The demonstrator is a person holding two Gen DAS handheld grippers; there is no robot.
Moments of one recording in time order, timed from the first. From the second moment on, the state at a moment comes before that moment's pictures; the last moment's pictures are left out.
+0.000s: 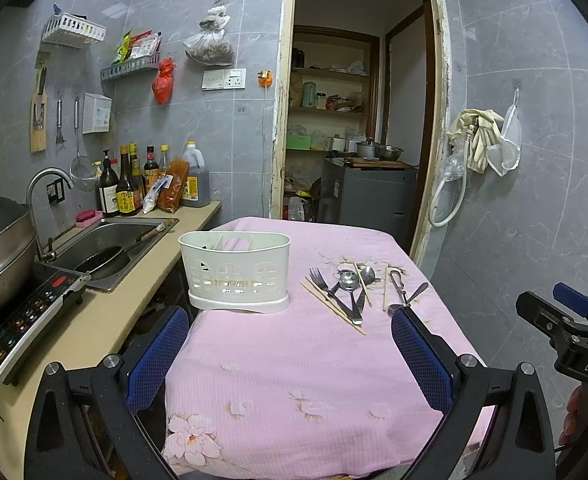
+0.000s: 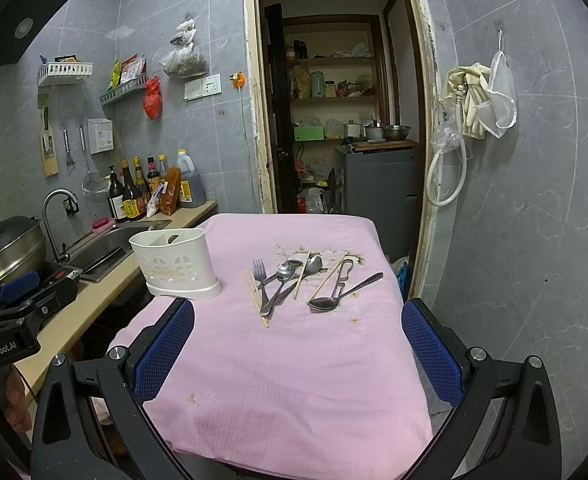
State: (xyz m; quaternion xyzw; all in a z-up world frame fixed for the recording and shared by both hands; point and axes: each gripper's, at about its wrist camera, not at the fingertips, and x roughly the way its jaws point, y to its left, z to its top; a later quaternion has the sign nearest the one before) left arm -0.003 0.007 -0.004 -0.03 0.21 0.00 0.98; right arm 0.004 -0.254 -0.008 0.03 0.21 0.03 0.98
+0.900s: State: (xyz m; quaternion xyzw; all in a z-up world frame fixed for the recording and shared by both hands) left arm -0.004 0.009 -0.005 -0.03 0.21 0.00 0.98; right arm 0.001 -0.250 -0.015 0.04 0.21 0.03 0.98
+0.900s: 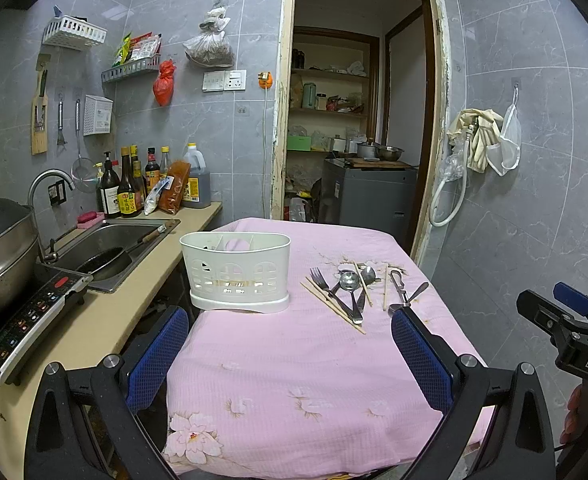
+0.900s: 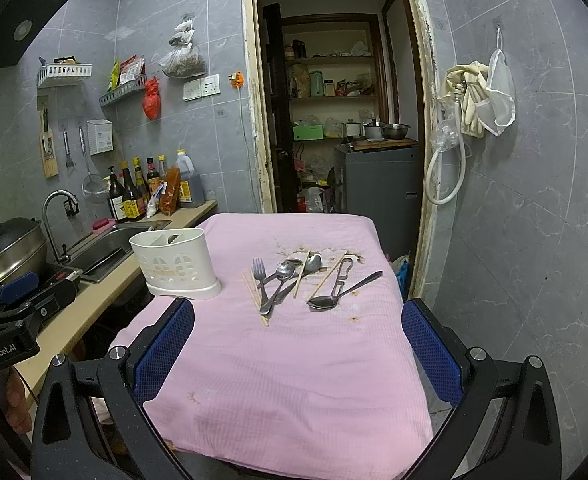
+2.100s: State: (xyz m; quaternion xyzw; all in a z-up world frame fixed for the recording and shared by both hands) left arm -0.004 0.006 -0.004 -0.03 0.21 0.01 0.98; right arm 0.006 -0.246 -0.021 0.04 0.22 0.03 0.97
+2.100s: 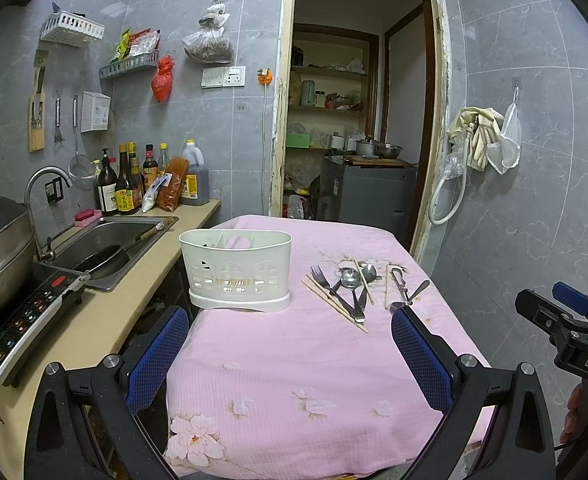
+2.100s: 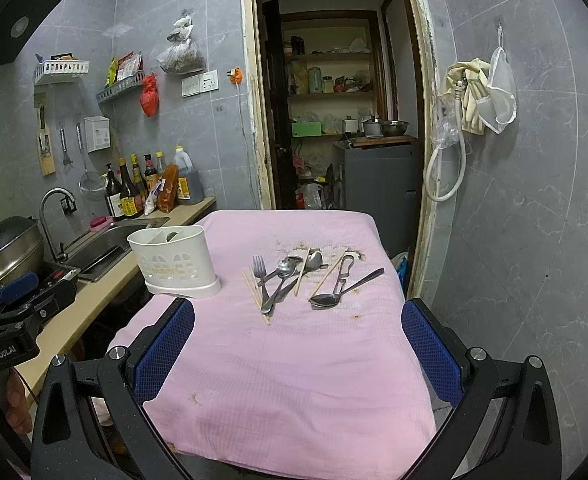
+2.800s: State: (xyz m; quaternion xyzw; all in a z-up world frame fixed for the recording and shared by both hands) left arm 0.042 -0.001 0.023 -0.03 0.15 -0.03 0.99; right arm 0.032 -0.252 0.018 0.05 0.15 -0.03 0.99
